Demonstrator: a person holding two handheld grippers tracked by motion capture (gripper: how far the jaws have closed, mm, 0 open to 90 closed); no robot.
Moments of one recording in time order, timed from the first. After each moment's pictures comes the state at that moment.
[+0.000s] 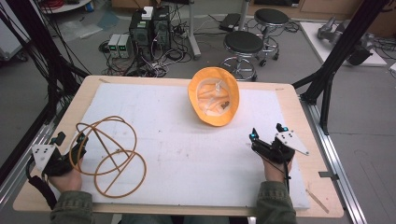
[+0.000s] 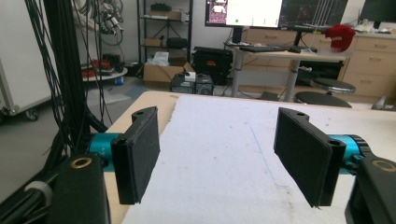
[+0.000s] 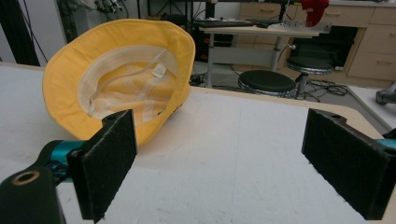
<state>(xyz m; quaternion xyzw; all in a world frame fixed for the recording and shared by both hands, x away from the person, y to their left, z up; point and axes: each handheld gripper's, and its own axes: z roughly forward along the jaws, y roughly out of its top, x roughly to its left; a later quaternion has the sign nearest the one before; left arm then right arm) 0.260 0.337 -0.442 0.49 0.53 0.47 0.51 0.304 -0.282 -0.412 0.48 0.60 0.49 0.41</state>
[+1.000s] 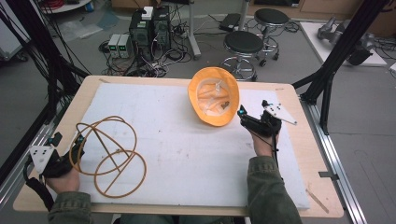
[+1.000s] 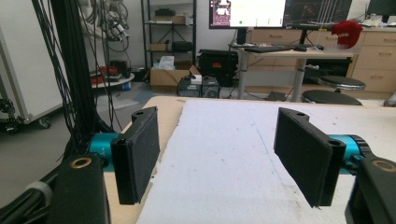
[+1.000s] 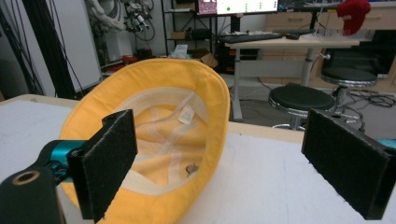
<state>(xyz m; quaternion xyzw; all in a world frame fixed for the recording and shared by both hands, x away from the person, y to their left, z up) 0.255 0.337 -0.438 0.49 0.52 0.50 0.49 0.374 -0.254 -0.383 0.45 0.60 0.54 0.38</state>
